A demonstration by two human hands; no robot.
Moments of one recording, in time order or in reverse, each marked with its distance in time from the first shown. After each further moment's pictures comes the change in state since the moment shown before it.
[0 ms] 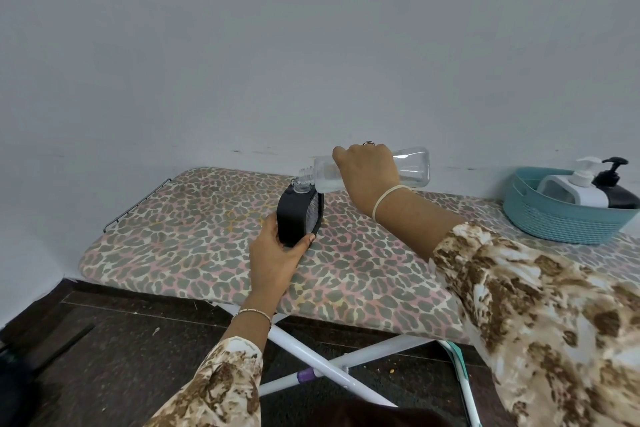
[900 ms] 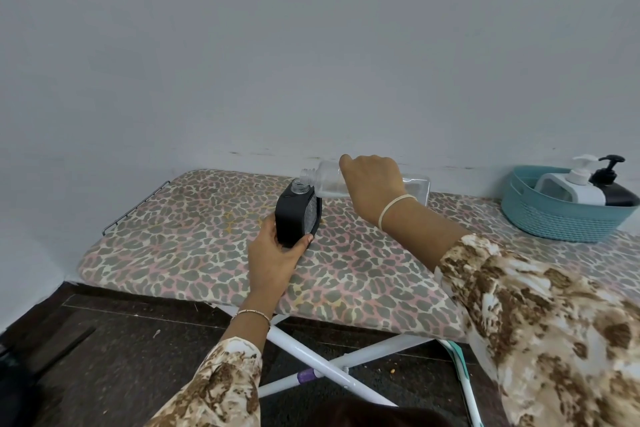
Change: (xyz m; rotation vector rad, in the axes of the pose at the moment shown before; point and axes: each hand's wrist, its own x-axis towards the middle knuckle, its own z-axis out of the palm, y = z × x) left_hand 0.001 -0.002 0.001 -0.017 -0.003 0.009; right_hand -0.011 0.006 0.010 0.098 -0.083 0.033
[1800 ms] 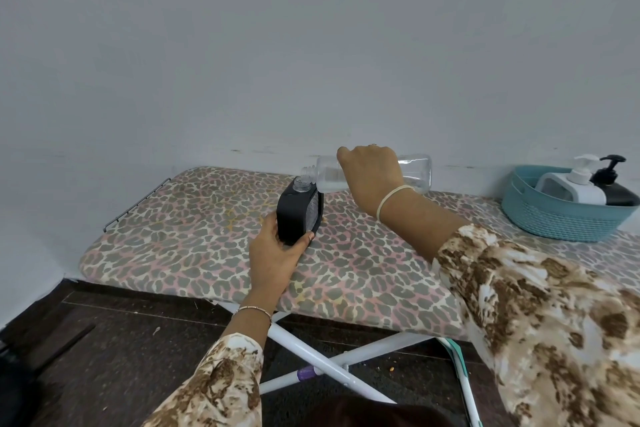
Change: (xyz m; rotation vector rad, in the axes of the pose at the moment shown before) left_hand 0.001 -0.003 0.000 -0.028 -0.007 0.010; right_hand 0.003 -0.003 -0.010 -0.047 0.053 -0.003
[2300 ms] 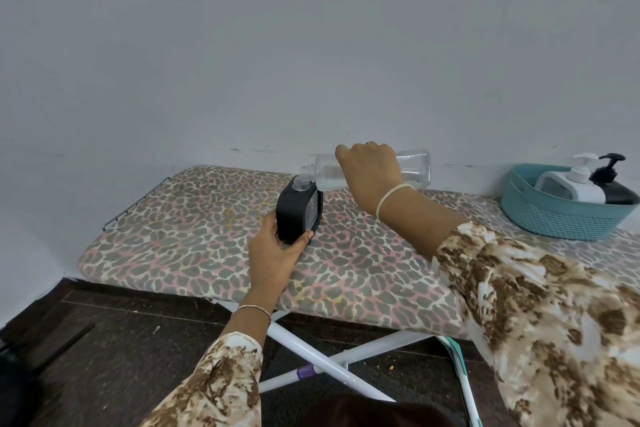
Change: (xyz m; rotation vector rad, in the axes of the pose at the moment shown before) left_hand -0.001 0.004 -0.001 0.007 0.001 0.008; right_hand 0.002 0.000 0.002 -0.013 0.030 -0.009
